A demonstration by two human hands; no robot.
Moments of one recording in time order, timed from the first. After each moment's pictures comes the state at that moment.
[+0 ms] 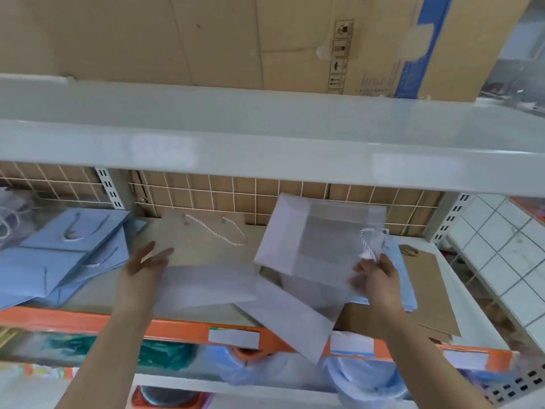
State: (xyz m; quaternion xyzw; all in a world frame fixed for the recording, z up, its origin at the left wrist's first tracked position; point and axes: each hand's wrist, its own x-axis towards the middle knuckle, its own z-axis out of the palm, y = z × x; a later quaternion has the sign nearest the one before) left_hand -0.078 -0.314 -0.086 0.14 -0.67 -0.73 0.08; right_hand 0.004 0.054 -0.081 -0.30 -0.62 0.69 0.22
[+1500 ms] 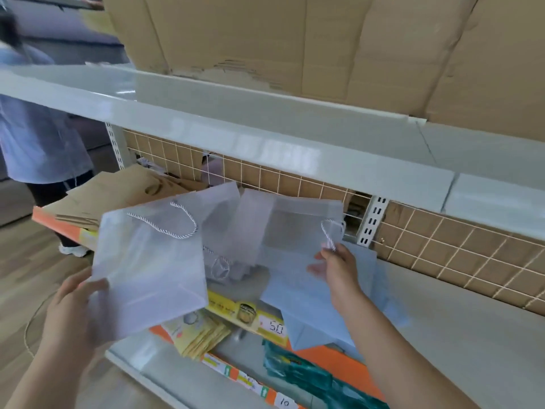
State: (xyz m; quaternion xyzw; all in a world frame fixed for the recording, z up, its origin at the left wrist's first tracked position) left_hand -0.098 -0.944 -0.088 0.30 -0.52 -0.76 0.23; right_hand -0.239 -0.573 -0.077 -0.15 -0.65 0.75 0.03
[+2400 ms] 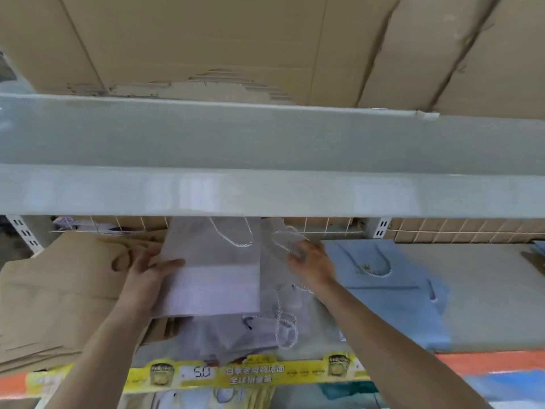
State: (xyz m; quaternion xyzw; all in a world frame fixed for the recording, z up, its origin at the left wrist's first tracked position) left_hand -0.364 -1.038 -0.067 0.09 -0.70 -0.70 0.00; right_hand -0.334 -0.737 -0.085 -0.22 -0.92 0.31 0.05
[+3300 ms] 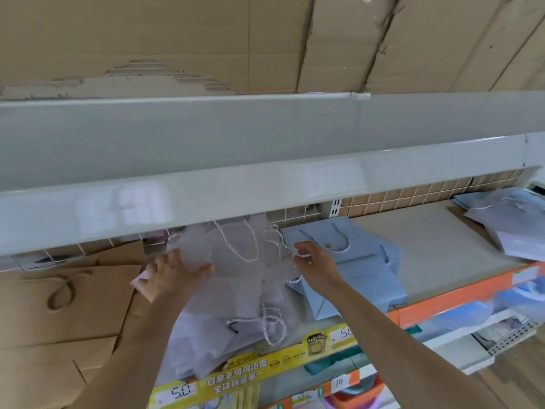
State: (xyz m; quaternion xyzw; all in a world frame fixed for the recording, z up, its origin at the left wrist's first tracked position) left_hand -0.399 -0.939 -0.081 -0.03 -0.98 -0.16 -0.06; right_hand -0.270 -0.698 -0.090 -0.27 -0.85 0.45 0.12
